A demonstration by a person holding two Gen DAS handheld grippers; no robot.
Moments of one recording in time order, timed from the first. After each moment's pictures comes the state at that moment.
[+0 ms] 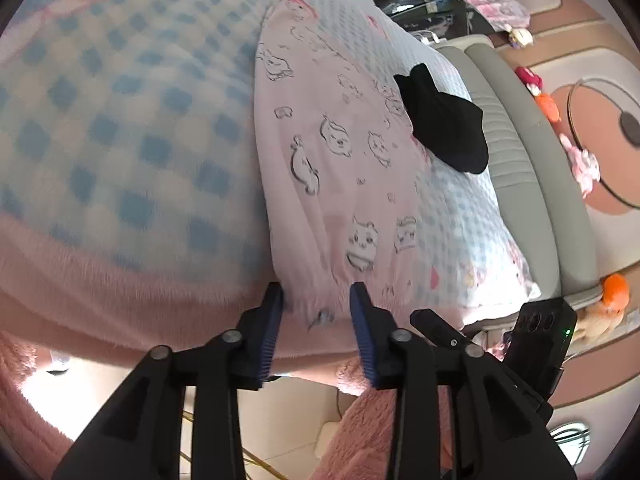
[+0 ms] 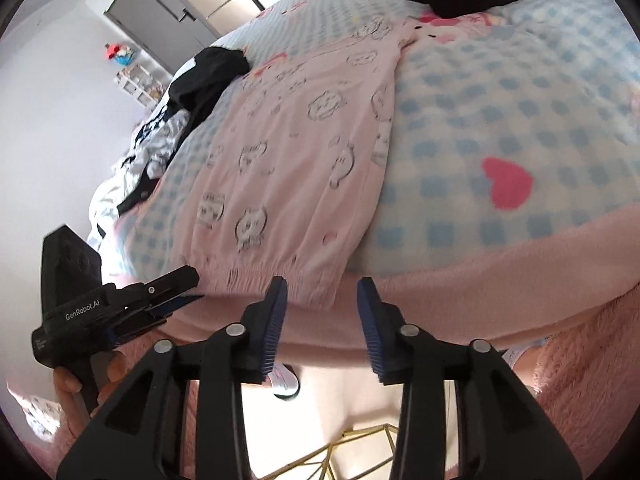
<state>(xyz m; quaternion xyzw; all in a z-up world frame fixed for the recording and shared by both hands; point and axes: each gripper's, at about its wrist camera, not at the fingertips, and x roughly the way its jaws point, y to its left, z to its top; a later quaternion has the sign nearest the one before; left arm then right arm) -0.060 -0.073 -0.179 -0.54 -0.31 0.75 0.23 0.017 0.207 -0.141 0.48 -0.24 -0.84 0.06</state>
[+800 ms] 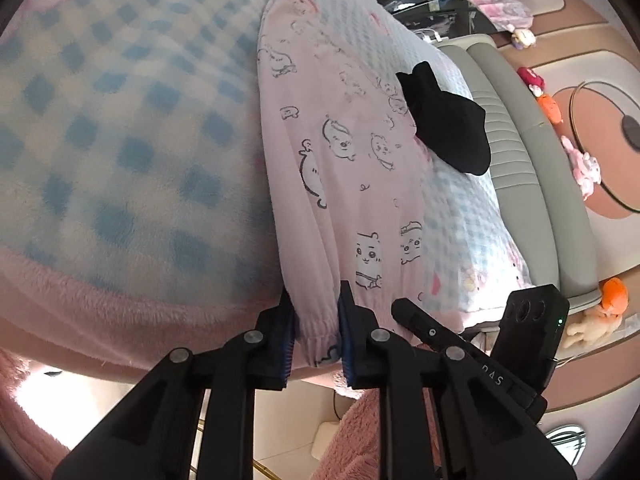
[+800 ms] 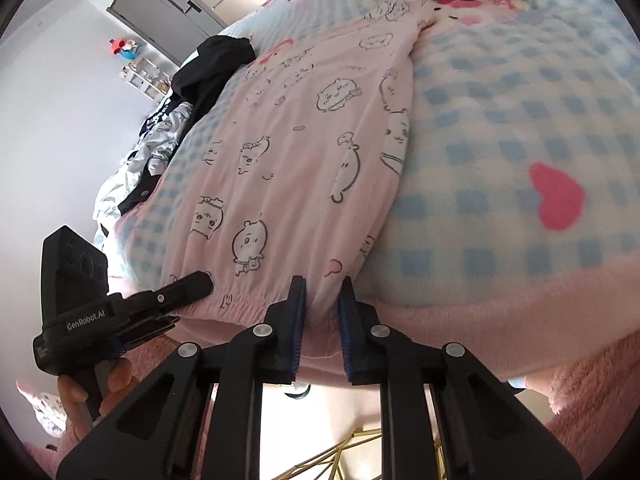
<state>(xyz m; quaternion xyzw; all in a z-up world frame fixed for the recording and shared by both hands) -0.060 -0.057 -0.181 -0.54 -0.30 0.75 0.23 -0.006 0.197 -0.159 0.49 -0.25 -0.83 0.08</state>
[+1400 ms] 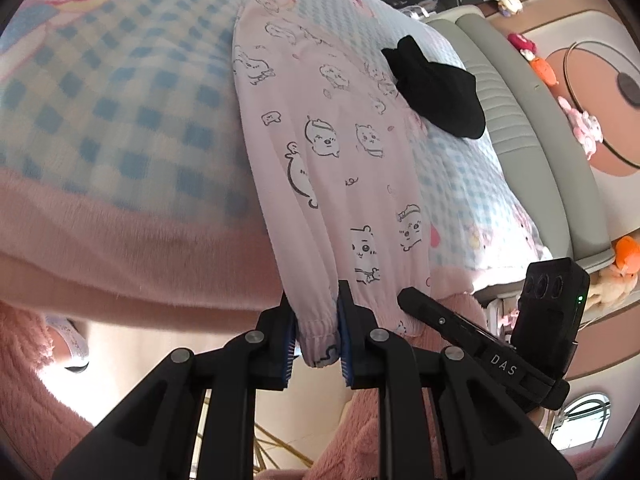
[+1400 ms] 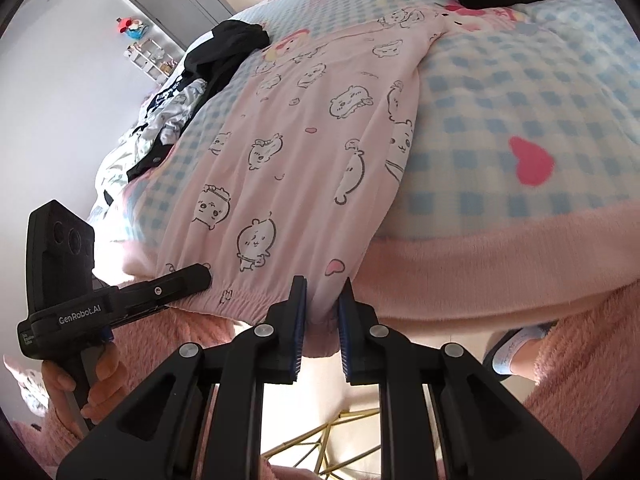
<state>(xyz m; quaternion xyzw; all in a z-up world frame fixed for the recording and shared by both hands) -0.021 -0.060 -0.166 -0.55 -0.25 0.76 0.25 0.031 0.187 -0.141 0.51 -0.21 -0.83 0.10</state>
